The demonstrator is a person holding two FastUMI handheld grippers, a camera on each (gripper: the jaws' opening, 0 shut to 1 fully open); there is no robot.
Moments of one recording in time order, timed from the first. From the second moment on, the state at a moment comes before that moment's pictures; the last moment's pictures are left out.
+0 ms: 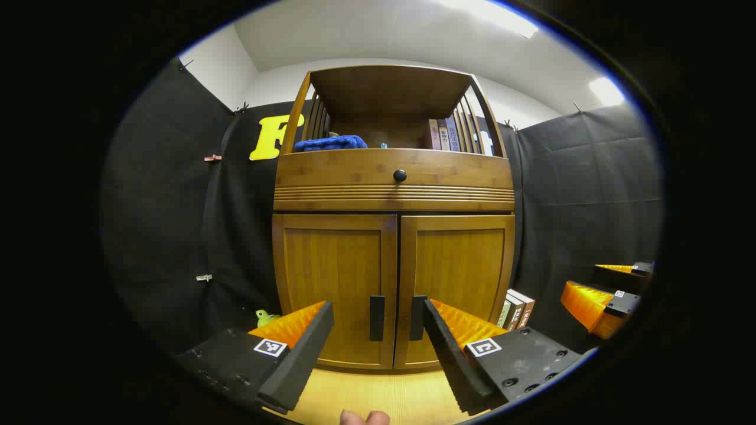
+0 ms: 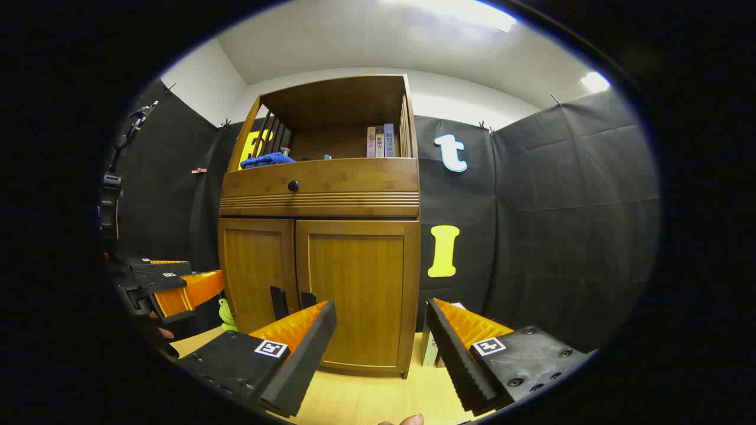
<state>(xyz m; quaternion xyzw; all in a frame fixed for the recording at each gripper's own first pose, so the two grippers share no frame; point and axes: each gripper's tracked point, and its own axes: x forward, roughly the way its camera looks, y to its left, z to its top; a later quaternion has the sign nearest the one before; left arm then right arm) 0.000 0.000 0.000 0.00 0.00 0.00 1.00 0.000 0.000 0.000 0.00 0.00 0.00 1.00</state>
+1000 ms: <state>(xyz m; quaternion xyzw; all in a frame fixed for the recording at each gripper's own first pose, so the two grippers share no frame) 0.009 -0.012 -0.001 -0.01 0.00 -0.01 1.00 0.010 -0.017 -0.011 0.01 0.01 -0.02 1.00</state>
